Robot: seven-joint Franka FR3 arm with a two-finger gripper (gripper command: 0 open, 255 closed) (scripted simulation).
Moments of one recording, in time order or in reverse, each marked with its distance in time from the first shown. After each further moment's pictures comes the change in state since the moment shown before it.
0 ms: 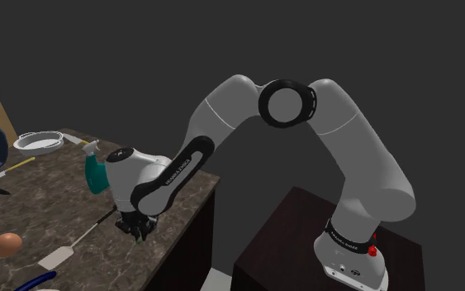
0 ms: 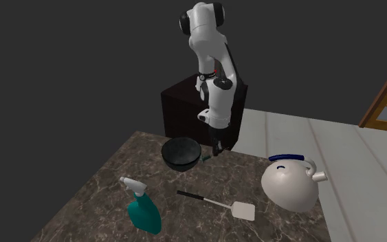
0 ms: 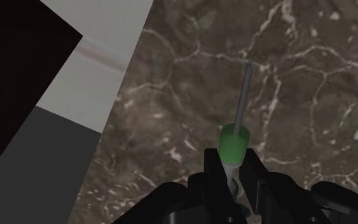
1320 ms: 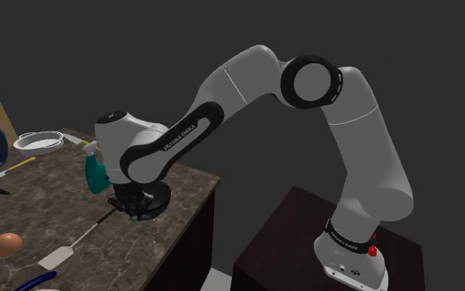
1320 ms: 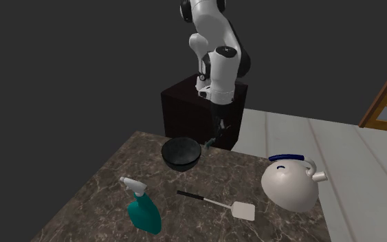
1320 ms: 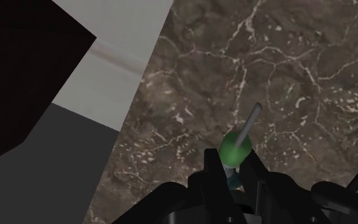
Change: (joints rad) arm -0.044 -0.187 0.063 -0.025 0.069 -0.160 -0.038
